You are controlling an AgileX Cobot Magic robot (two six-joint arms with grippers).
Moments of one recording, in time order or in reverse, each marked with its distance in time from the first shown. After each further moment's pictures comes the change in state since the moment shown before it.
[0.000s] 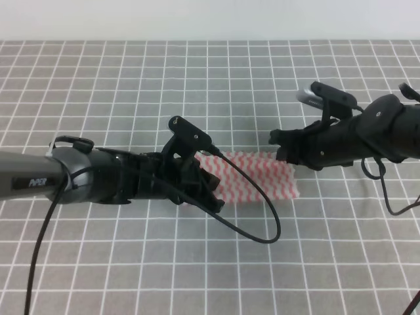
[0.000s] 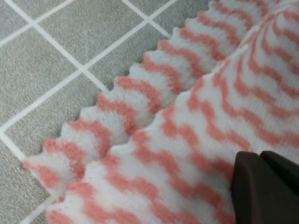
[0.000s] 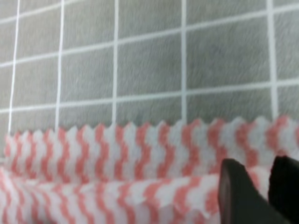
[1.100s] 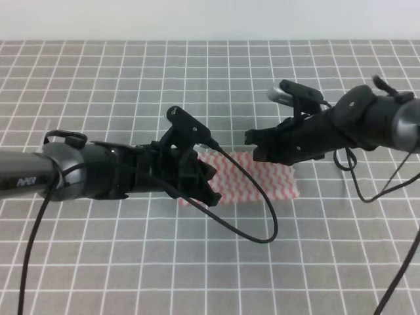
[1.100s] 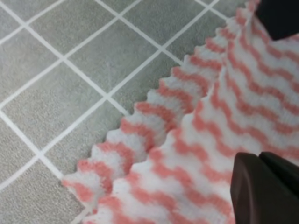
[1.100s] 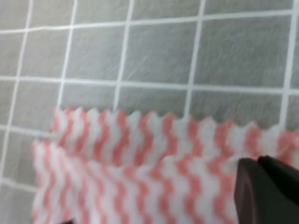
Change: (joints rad) left arm 0.000 -0.021 -0.006 0.000 -0.040 0.056; right arm 0.031 0.090 -0.142 0.037 0.117 -0.083
